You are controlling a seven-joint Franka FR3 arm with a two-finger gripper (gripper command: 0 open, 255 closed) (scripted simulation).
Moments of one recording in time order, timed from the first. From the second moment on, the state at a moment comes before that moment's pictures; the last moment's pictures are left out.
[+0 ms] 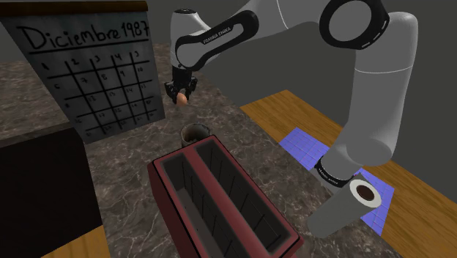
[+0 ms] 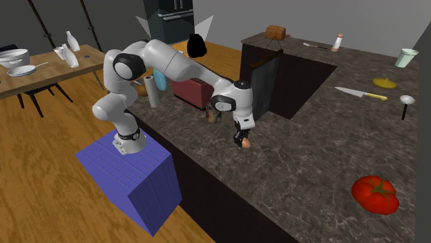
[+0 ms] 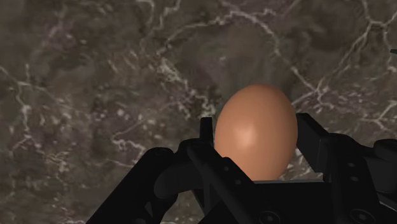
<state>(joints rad) 0.19 0.44 0.18 -1.76 -0.03 2.29 0.42</state>
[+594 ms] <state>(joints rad) 0.18 0.39 0.18 -1.71 -0.02 2.20 0.41</state>
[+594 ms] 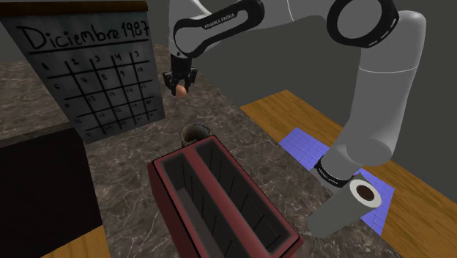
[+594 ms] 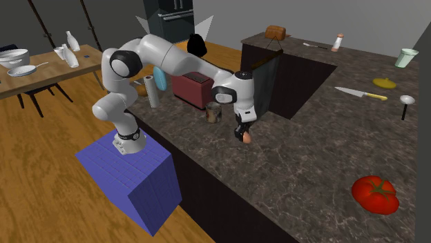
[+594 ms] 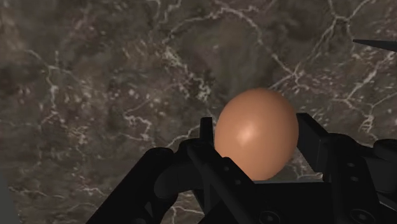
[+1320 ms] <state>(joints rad) 0.18 0.34 0.19 -1.63 -0.01 2.07 0.41</state>
